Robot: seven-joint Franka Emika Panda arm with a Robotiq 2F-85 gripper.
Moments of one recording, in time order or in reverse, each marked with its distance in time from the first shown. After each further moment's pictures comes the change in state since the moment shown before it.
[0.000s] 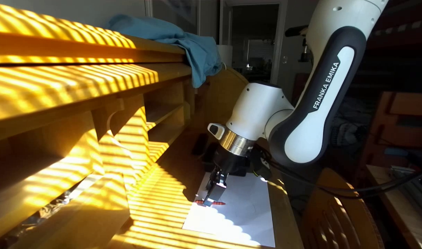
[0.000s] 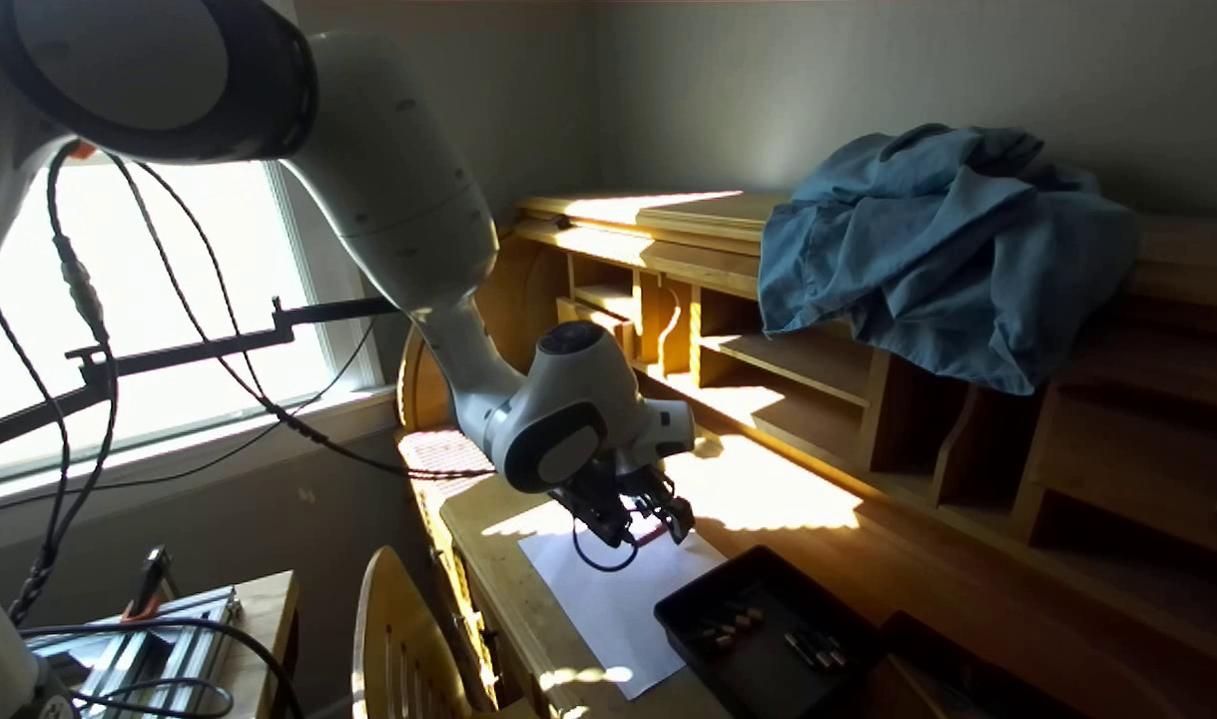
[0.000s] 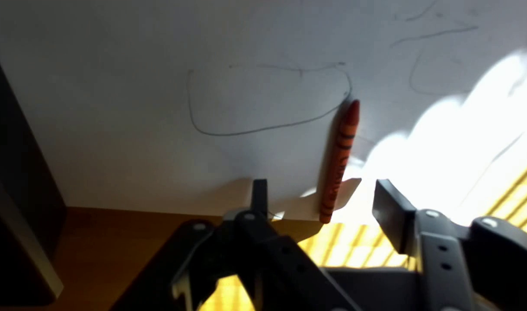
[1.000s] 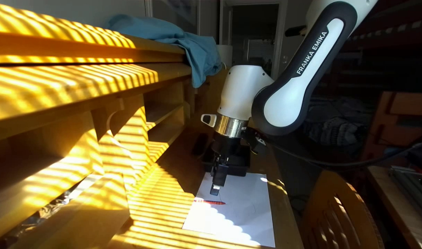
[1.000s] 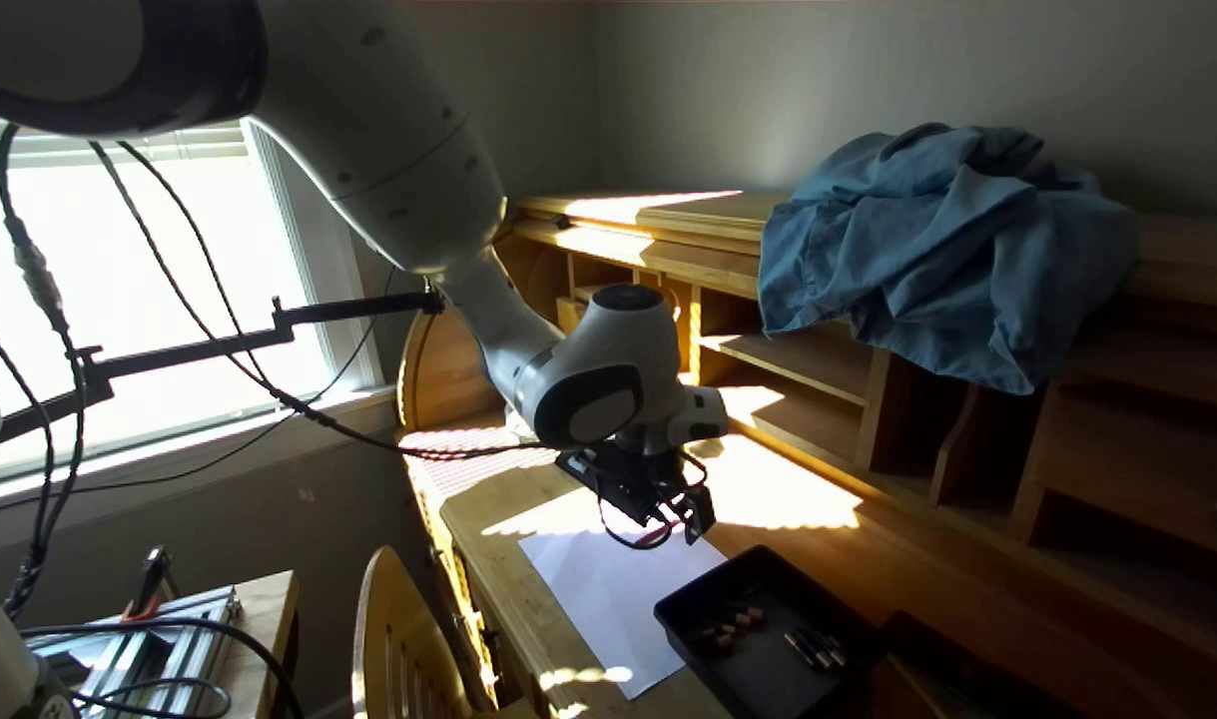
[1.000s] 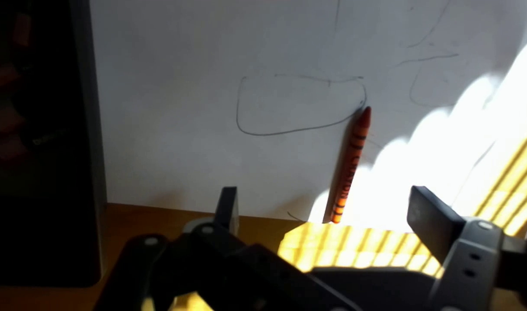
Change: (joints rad) arm -0.176 -0.057 0.142 0.071 0.031 -0.326 -0.147
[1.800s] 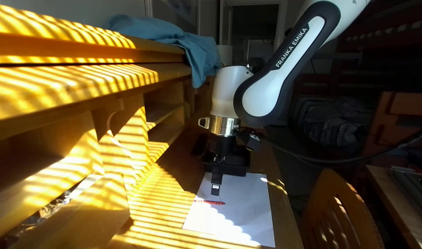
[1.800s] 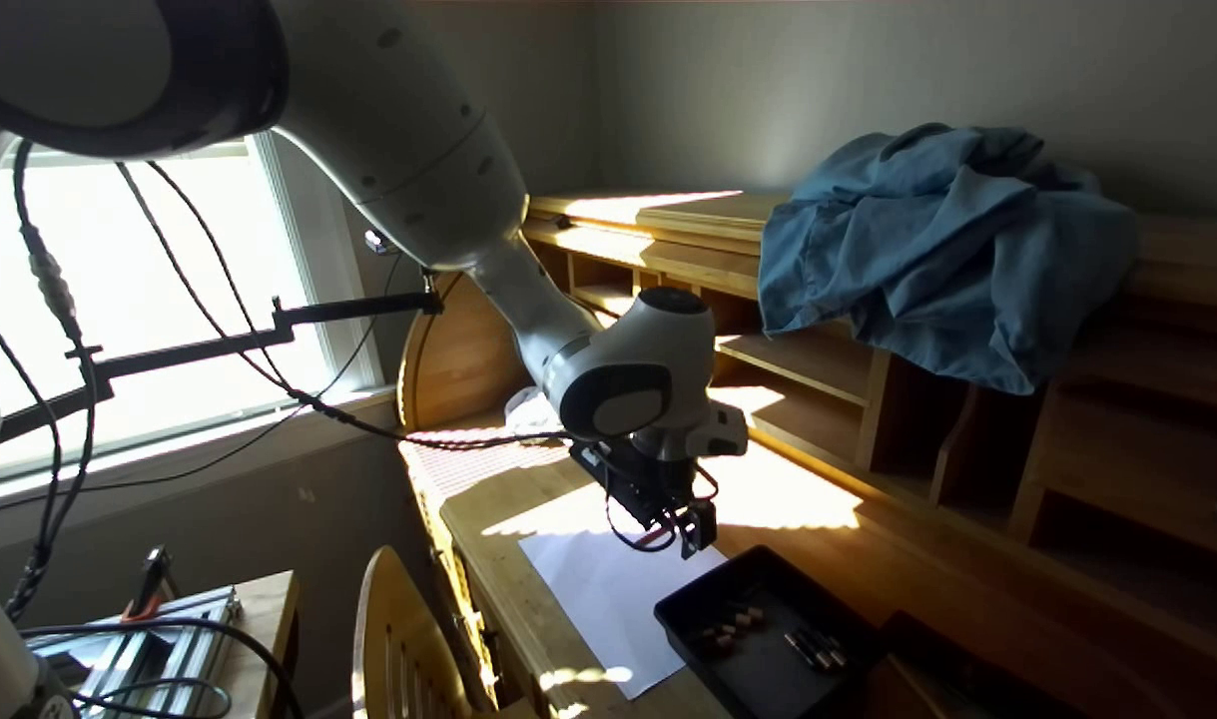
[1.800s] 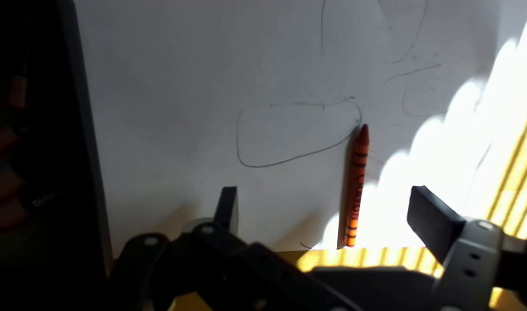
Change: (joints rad) arm 0.005 0.038 -0.016 0.108 0.117 -0.210 -0.001
